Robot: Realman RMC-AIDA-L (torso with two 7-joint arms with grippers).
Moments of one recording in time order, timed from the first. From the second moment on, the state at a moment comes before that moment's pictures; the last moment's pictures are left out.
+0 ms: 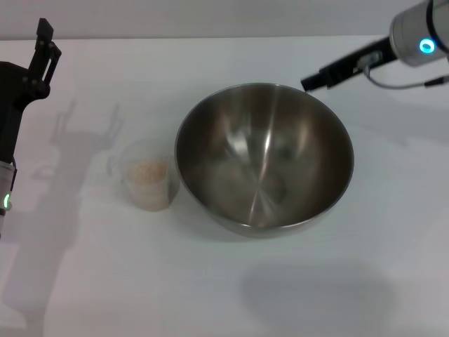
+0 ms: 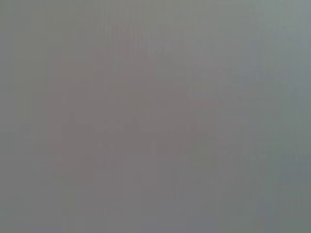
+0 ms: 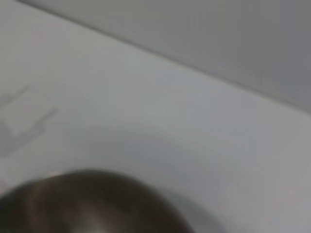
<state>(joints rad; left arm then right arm) -0.39 -2.08 -0.56 -0.32 2.00 1.49 0.01 0.73 2.08 -1.19 -1.18 0.58 1.29 -0.55</state>
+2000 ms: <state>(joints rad) -0.17 -2.08 -0.30 -0.29 2.00 1.46 0.02 0.40 2.07 -1.86 -0.22 0.57 -1.50 0.20</state>
